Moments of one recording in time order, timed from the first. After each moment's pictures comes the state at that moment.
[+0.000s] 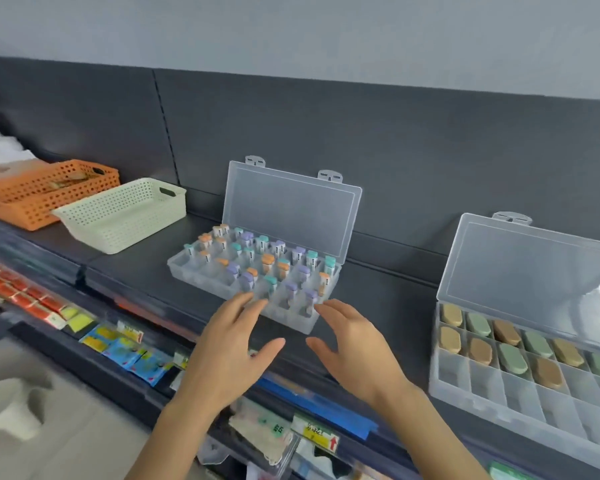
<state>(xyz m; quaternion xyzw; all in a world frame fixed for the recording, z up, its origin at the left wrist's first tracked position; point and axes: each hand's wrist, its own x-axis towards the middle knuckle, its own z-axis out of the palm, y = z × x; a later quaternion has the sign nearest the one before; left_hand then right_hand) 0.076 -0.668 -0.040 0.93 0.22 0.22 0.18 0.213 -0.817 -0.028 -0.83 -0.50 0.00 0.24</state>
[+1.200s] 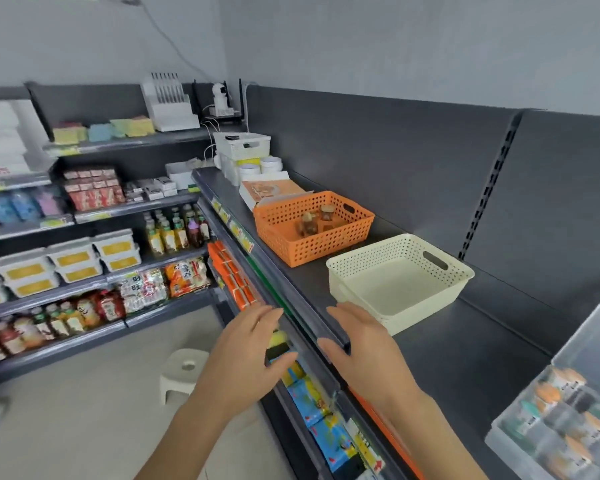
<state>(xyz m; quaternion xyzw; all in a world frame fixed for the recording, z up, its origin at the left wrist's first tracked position) -0.140 -0.262 -0.030 0.87 0.44 0.24 0.04 0.053 -0.312 -0.019 -0.66 -0.69 0.07 0.28</state>
